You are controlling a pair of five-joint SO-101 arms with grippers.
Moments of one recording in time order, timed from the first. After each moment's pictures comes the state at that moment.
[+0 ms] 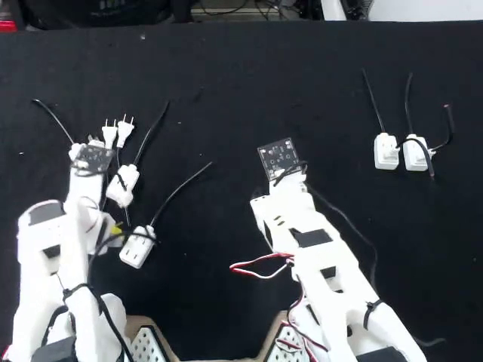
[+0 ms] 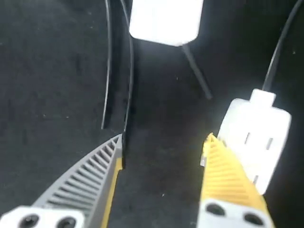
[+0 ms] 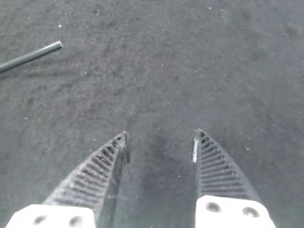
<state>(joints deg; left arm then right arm) -25.2 -36.5 62.1 54.8 -35.3 -13.4 -38.0 81.1 12.3 6.8</state>
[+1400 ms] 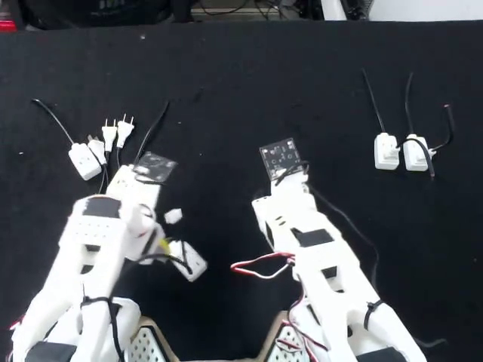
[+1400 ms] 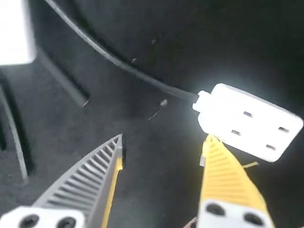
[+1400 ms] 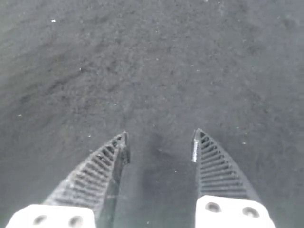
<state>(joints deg) 1.0 -37.2 61.3 64.0 -19.6 -12.4 -38.0 81.0 13.2 6.6</state>
